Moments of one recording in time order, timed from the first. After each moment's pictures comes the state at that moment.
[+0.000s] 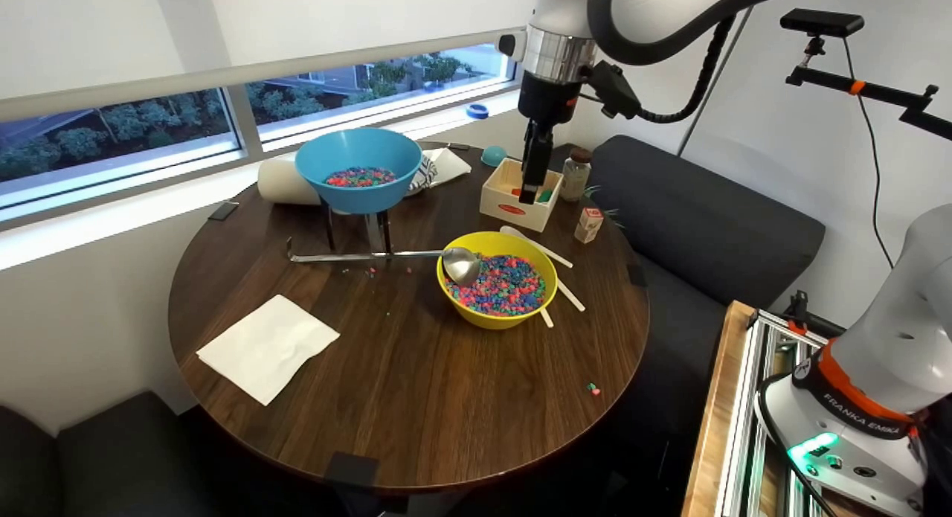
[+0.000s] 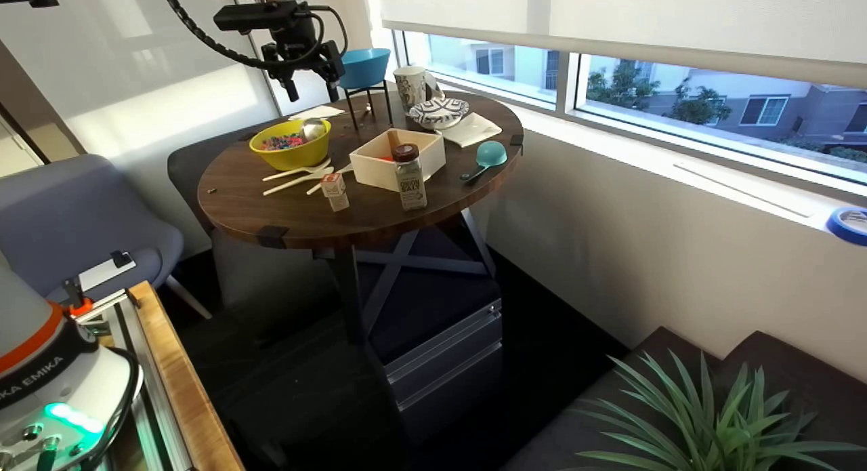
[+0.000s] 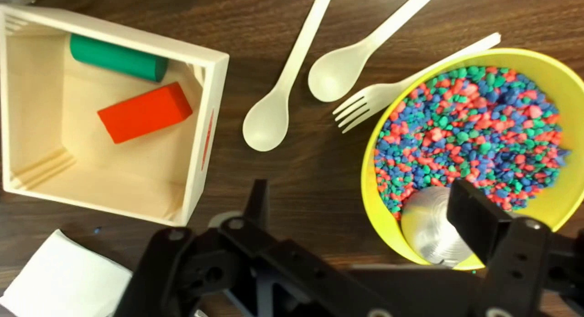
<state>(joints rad) 0.14 -0.07 0.03 -2.14 0.00 2.11 -0.33</state>
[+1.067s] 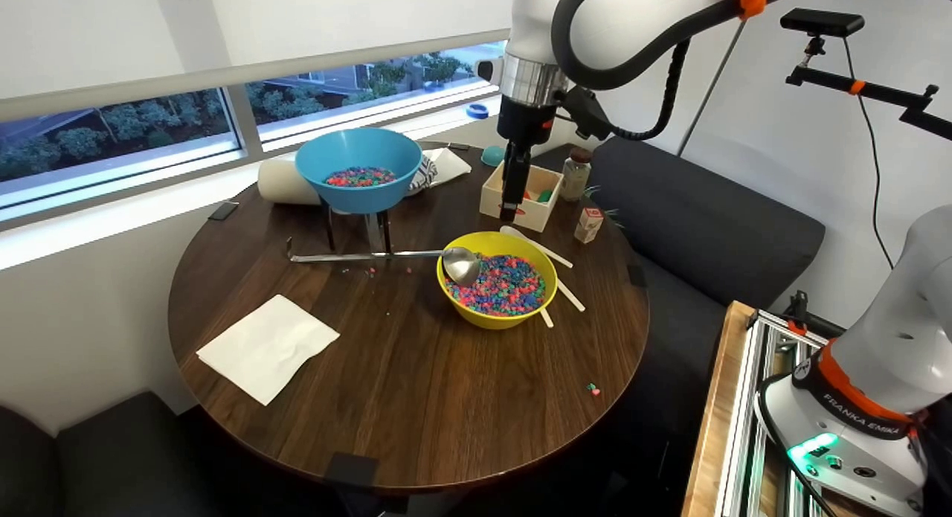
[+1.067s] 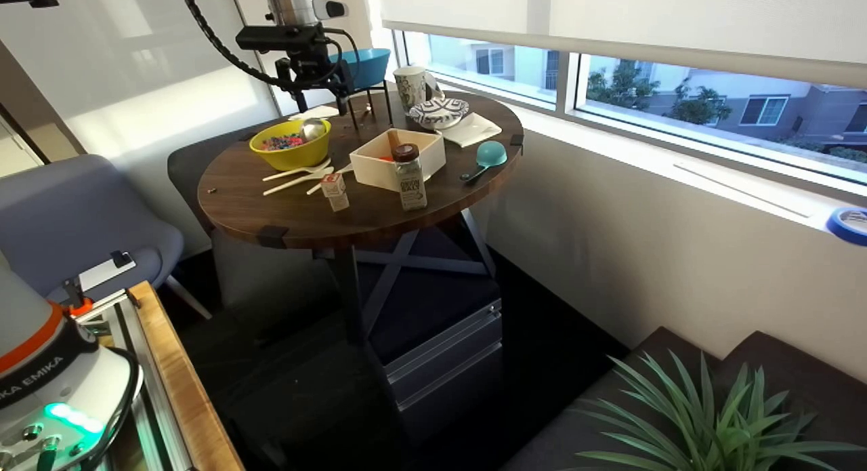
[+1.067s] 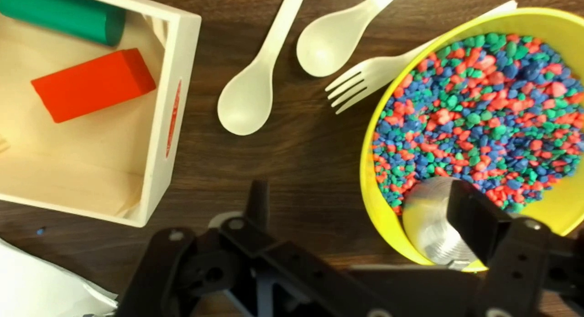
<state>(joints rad) 0.13 0.04 0.05 -2.11 0.07 2.16 -0.38</state>
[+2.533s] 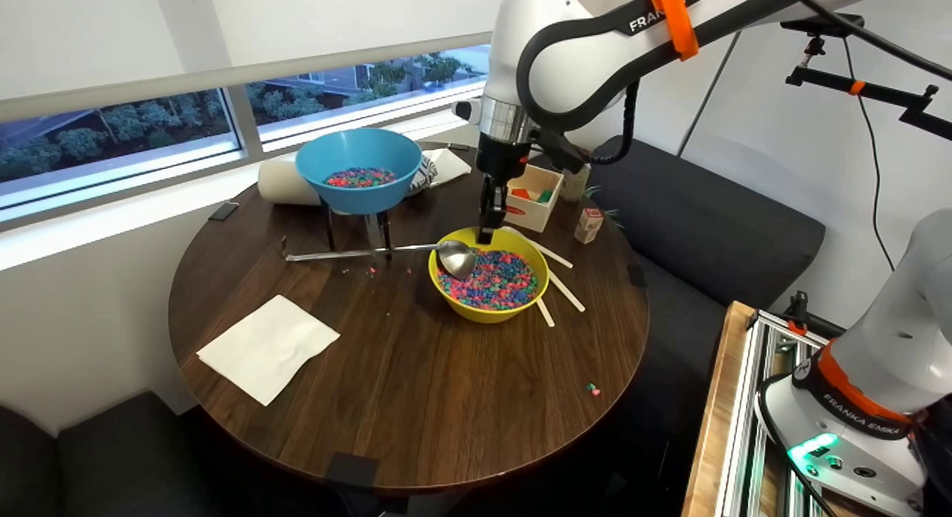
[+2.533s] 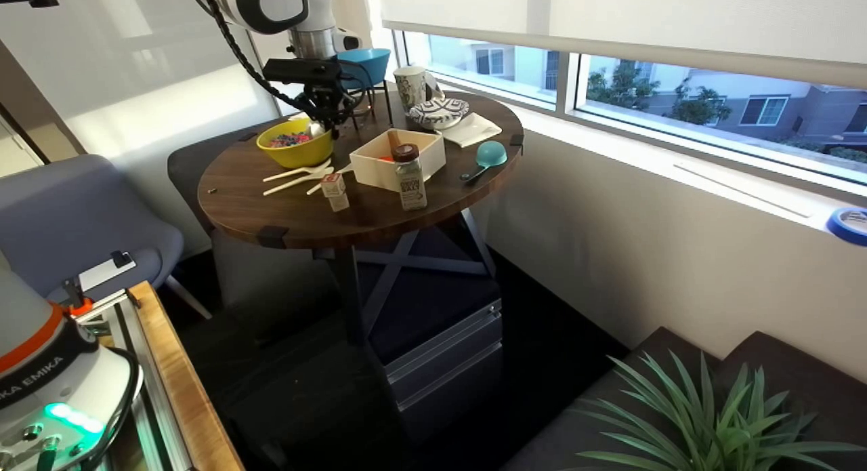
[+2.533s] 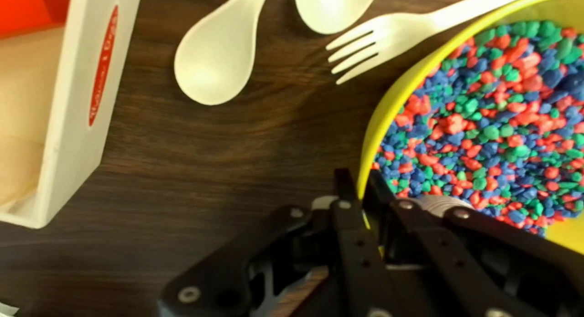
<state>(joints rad) 0.08 0.17 0.11 -2.09 0.16 2.27 -0.55</state>
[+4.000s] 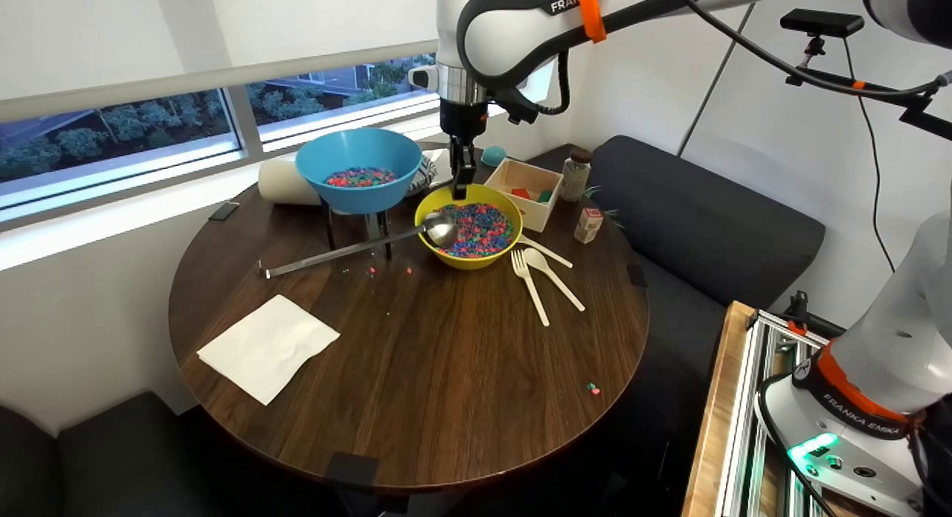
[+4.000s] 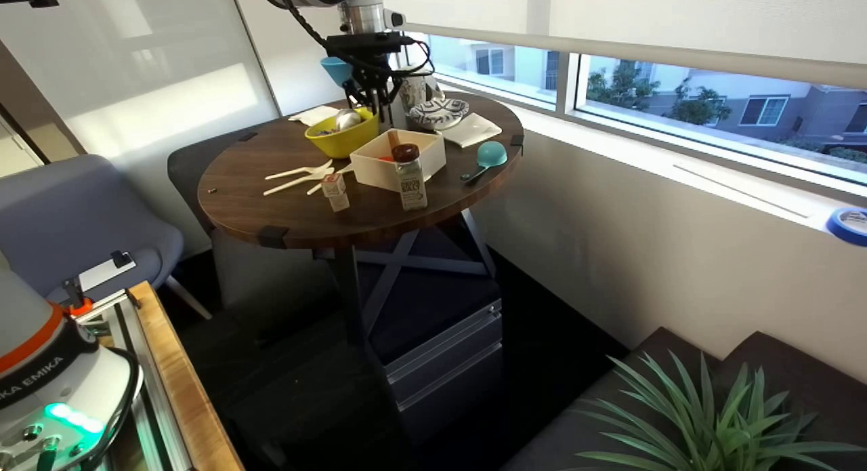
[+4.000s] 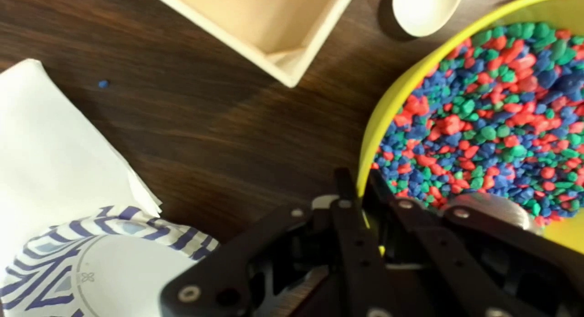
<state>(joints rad) 0.04 0.42 0.10 -1.65 -0.05 2.04 -0.67</state>
